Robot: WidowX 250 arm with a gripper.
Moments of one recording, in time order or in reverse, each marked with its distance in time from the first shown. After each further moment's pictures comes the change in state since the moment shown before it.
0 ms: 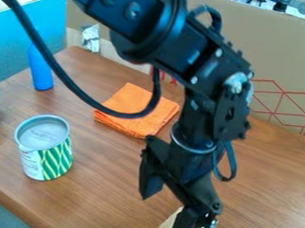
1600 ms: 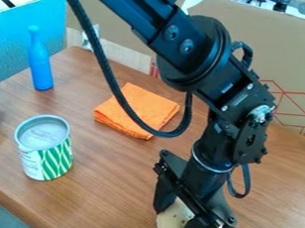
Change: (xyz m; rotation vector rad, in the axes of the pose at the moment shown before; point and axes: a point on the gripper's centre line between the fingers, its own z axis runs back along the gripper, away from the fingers) arm 0.018 -0.005 -0.024 0.044 0.050 0.059
